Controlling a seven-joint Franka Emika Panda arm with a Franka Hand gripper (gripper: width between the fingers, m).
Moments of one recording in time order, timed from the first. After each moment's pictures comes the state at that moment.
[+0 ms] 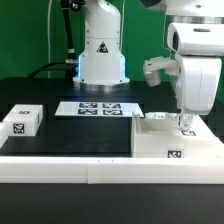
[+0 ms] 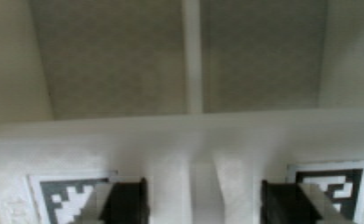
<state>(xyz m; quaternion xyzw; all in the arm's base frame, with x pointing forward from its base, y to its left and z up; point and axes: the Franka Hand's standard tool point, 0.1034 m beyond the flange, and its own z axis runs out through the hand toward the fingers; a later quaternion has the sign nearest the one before) 0.574 0.102 0.056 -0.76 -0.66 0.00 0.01</state>
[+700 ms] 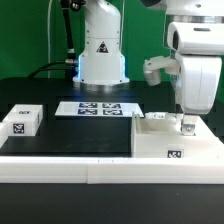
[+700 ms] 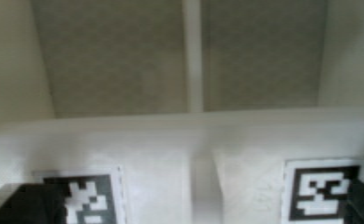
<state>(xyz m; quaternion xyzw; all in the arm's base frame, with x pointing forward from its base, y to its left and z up) 0.573 0.102 0.063 -0.76 -0.65 0.00 0.00</state>
